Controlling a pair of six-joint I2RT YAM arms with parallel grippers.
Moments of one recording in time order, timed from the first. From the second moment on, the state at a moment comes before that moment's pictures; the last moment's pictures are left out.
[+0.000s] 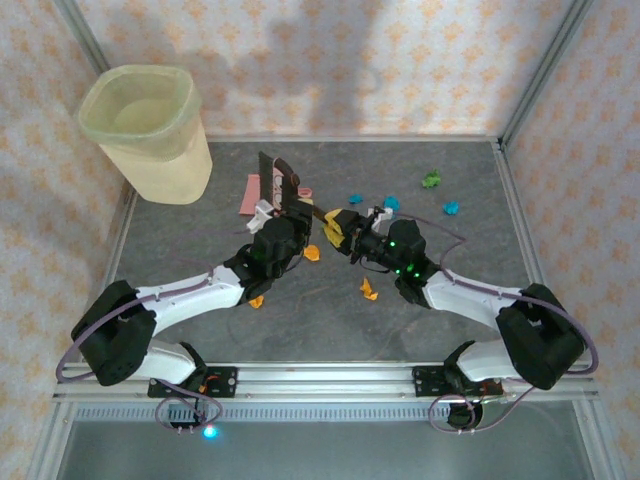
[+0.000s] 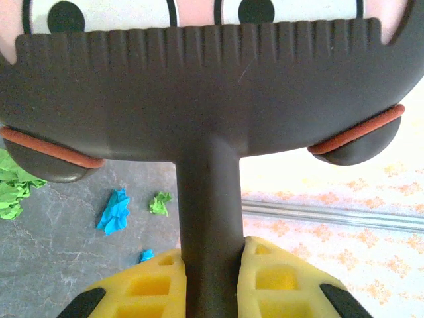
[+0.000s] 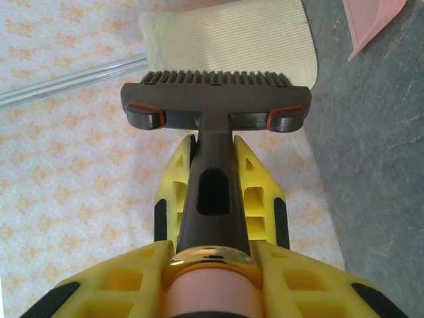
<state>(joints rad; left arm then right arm) -0.74 1.39 0.74 0.42 -0.43 -1.64 0.65 1.33 0.58 0.71 -0.33 1.77</state>
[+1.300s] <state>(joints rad) -0.55 1.82 1.70 -0.99 -0.34 -1.25 0.65 0.64 0.39 -0.06 0.42 0.53</state>
